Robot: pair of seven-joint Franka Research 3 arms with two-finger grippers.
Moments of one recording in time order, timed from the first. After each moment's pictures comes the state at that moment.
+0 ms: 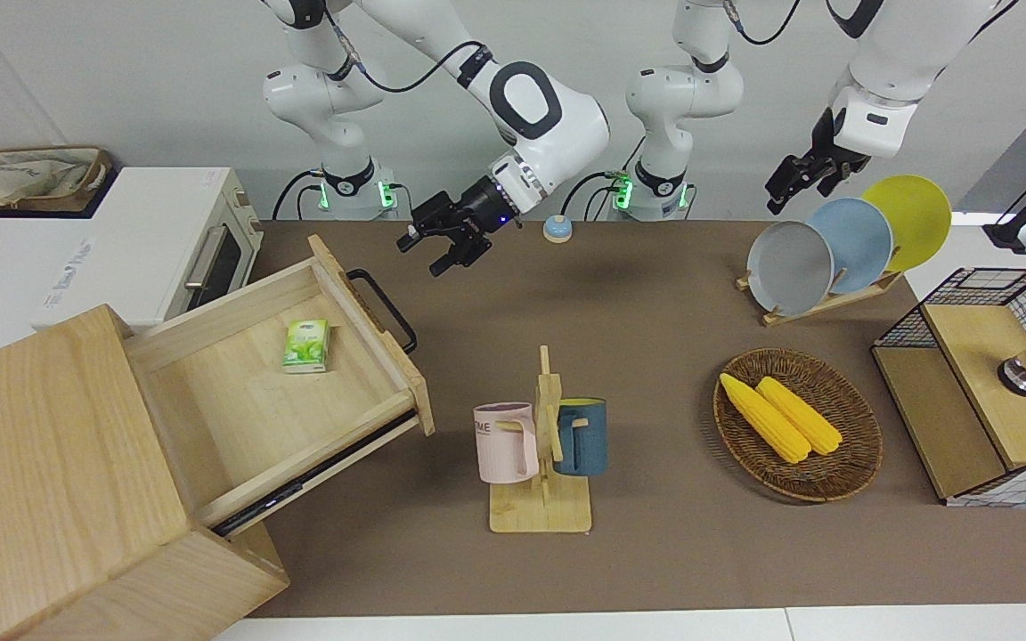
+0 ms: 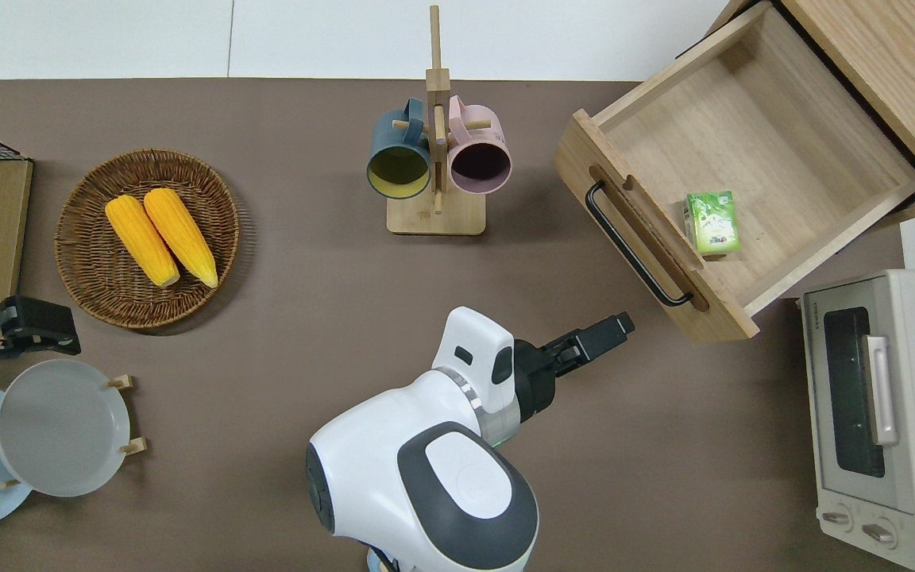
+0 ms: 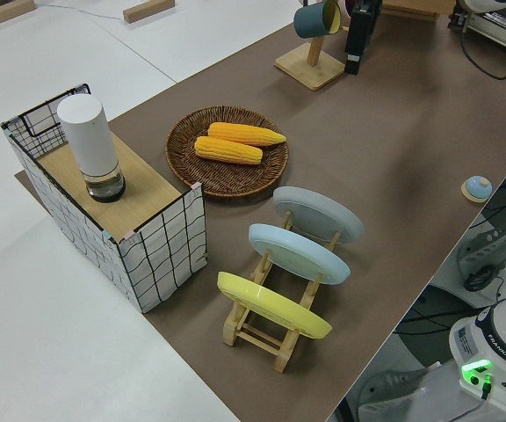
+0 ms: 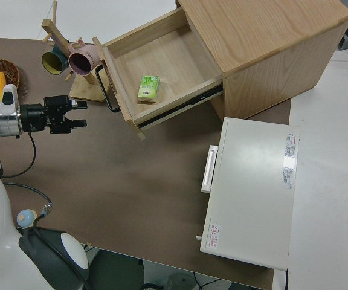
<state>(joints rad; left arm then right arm) 0.02 -0.10 -0.02 -1.64 0.00 1.44 -0.33 0.32 0.25 0.54 -1.74 -1.02 1.38 0.56</state>
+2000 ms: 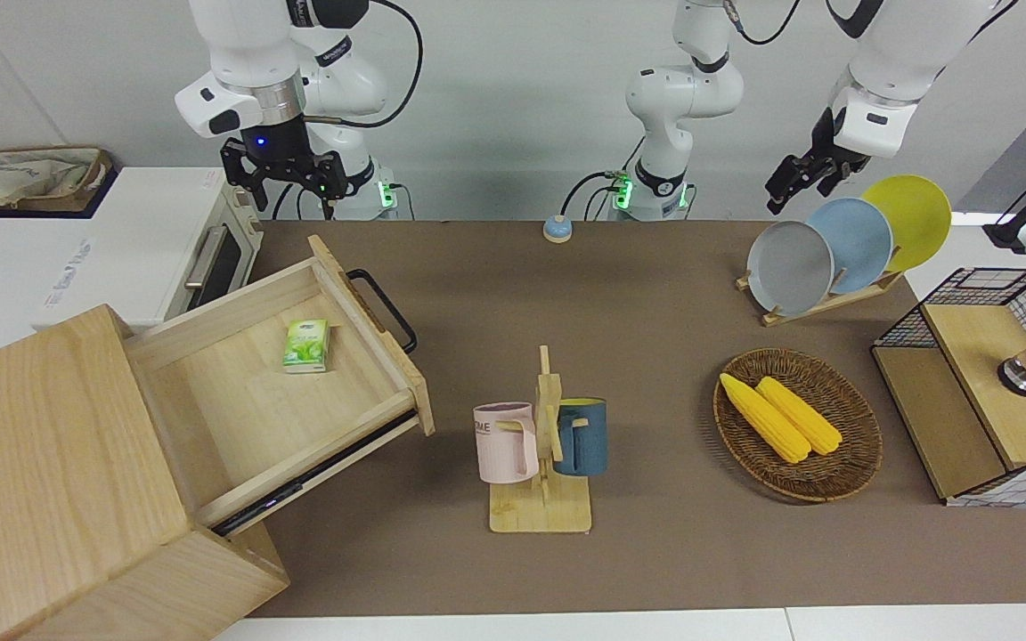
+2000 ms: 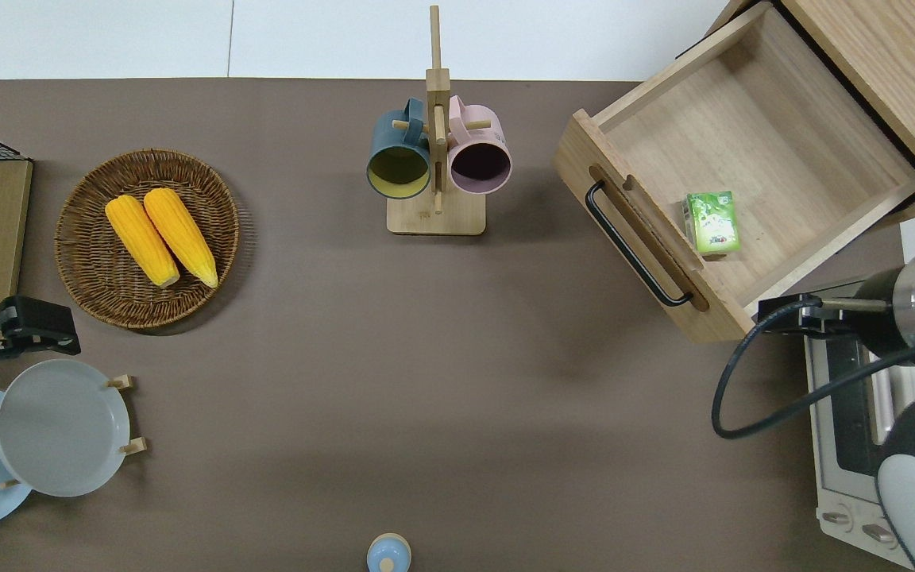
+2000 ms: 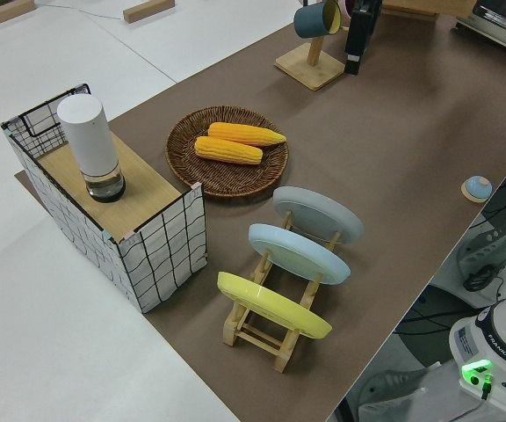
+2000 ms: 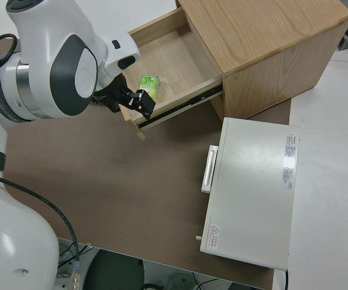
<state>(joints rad) 0.02 -0.10 -0.02 -1.64 0.00 1.44 -0.33 -0.11 -0.13 0.21 -1.71 -0.05 1.58 0.25</state>
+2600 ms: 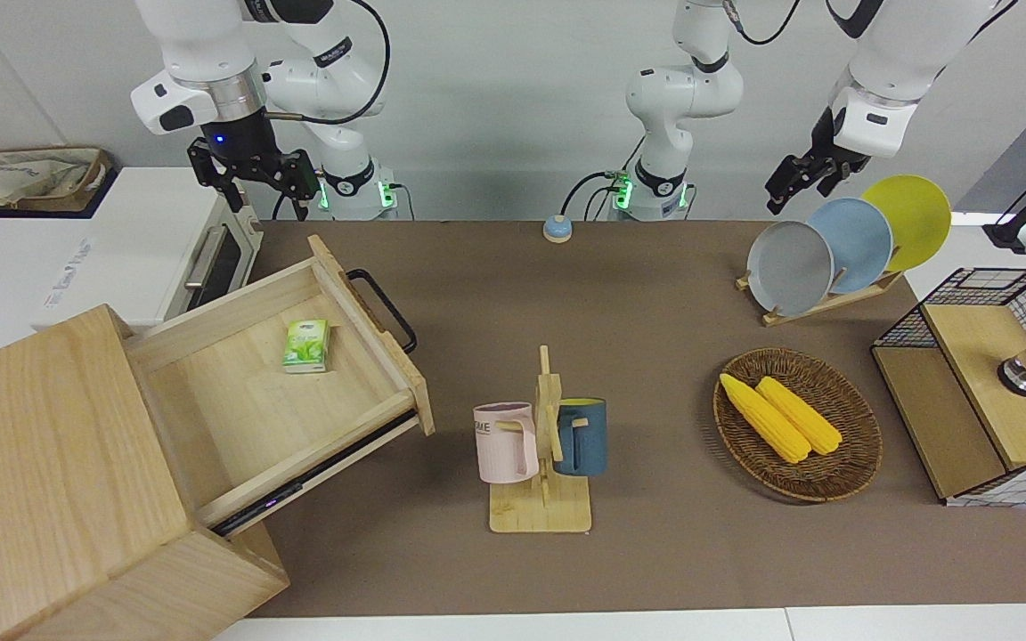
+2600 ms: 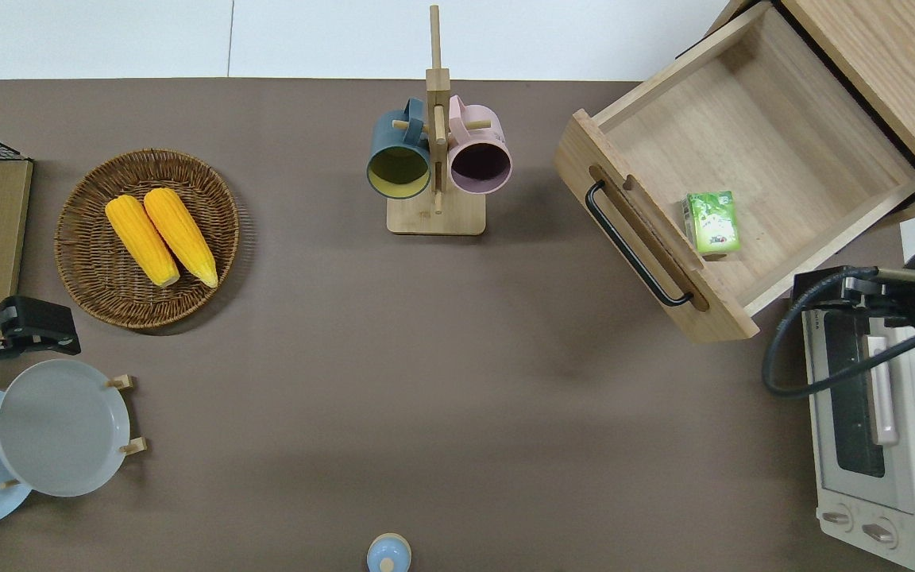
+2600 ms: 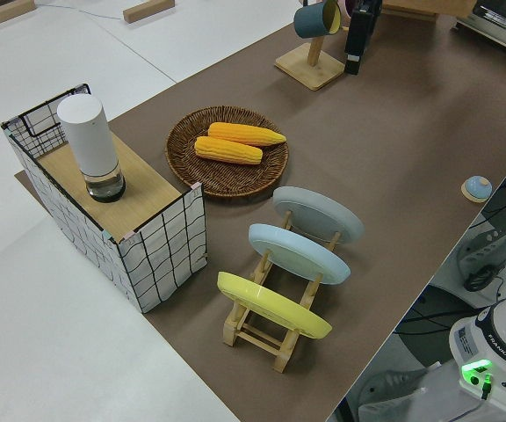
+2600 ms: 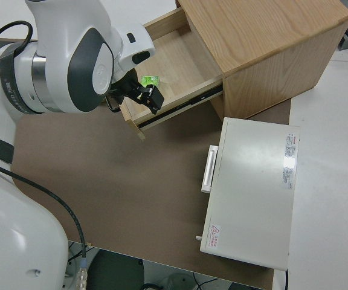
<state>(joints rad) 0.02 -0.10 -0.02 -1.64 0.00 1.44 -0.33 -0.19 -0.09 0.22 -1.66 -0.01 1.59 0.25</state>
